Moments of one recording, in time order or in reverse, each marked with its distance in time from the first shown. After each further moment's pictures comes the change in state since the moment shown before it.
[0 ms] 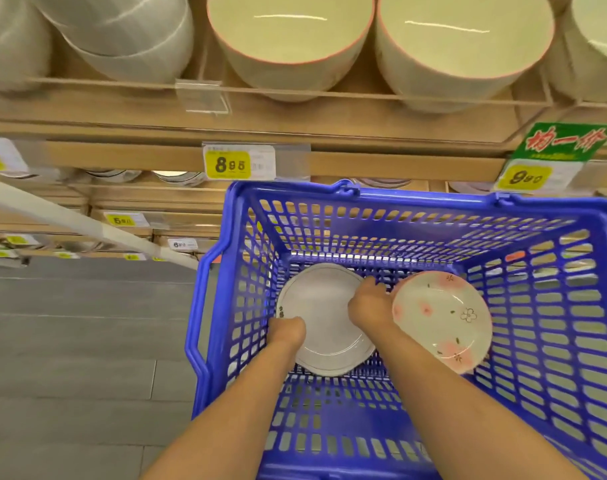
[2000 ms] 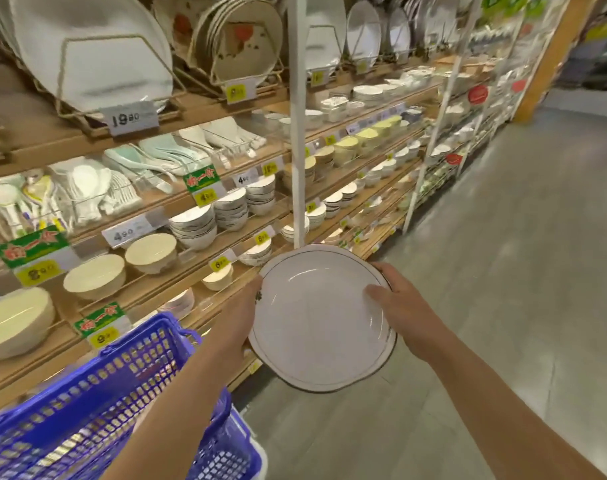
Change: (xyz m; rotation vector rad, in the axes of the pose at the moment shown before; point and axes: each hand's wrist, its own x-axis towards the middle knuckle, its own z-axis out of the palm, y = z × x) left_hand -0.512 -0.058 0.250 0.324 -0.640 0.959; right_hand -0.435 0.495 -0.213 1.421 0.789 -0.010
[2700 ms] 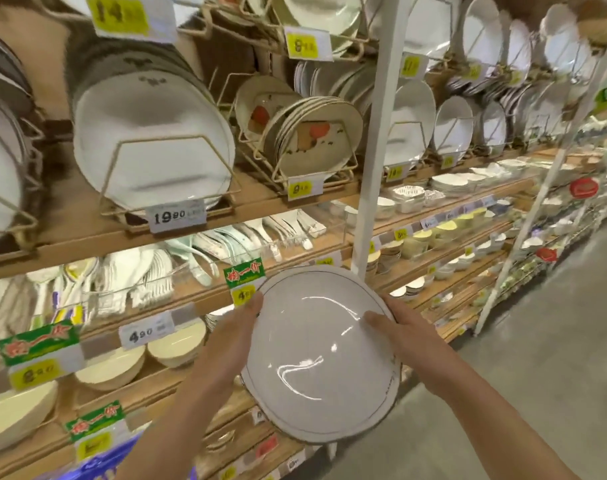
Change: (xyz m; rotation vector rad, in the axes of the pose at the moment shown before) left_hand 0.120 0.132 -0.014 0.026 0.160 0.284; right_hand 0.210 -0.100 0.029 -0.040 -0.286 -0.169
